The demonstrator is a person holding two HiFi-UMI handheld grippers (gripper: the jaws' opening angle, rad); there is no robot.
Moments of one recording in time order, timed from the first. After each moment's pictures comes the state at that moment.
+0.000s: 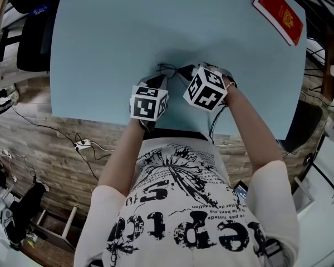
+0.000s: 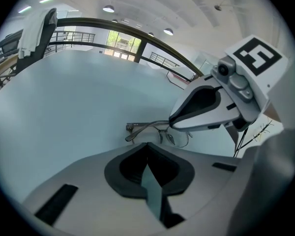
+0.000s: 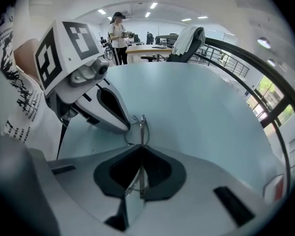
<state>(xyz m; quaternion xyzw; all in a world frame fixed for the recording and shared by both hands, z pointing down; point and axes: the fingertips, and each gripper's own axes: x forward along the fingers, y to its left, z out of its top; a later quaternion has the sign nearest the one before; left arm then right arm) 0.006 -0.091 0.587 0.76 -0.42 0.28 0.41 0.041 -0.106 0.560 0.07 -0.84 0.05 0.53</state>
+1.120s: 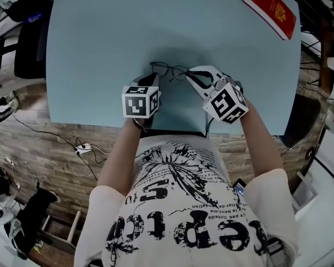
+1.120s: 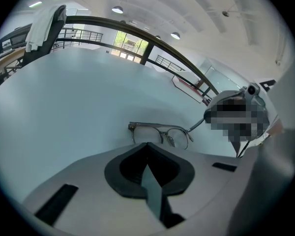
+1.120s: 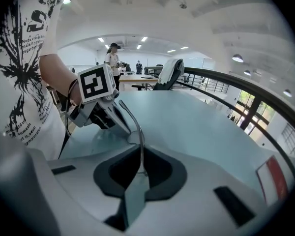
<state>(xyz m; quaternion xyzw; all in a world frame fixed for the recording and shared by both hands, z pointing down) 0.005 -0.105 0.587 0.74 -0.44 0.26 0.43 0.089 -0.108 0.509 0.16 -0.91 0.02 0.39</state>
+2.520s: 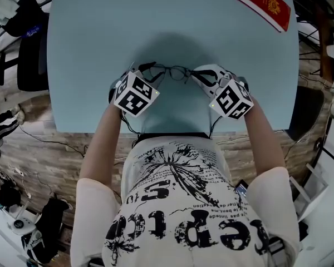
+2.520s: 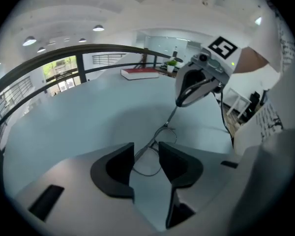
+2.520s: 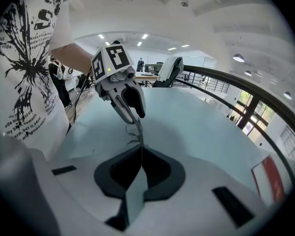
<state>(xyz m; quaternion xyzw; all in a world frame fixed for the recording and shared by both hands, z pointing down) 0.031 -0.138 0.548 0.87 -0.21 0.41 0.15 0.115 -0.117 0.512 0.16 -0.90 0.02 0.40</state>
